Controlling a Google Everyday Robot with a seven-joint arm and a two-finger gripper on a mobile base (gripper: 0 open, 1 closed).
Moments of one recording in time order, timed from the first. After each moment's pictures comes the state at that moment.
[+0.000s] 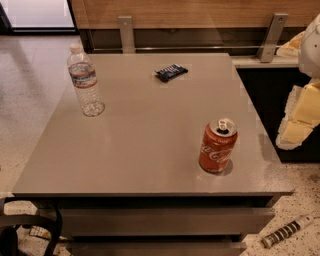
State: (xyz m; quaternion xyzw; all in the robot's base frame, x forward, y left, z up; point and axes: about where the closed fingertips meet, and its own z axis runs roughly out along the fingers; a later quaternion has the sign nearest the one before) arm 0.438 -0.213 0.989 -0.60 0.78 -0.05 0.18
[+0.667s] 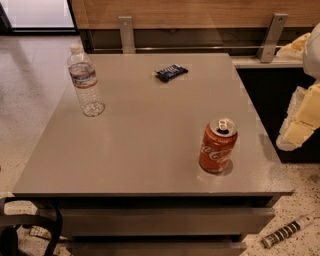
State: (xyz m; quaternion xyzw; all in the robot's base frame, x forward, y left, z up) arm 0.438 -0.217 0.986 -0.60 0.78 -0.02 0.20
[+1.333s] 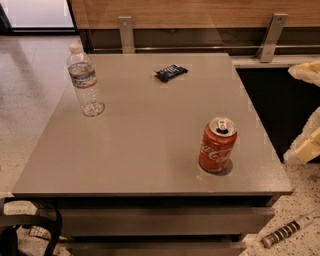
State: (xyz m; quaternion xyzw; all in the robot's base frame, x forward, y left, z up) arm 0.425 -0.226 0.963 -0.57 0.75 0.09 0.32
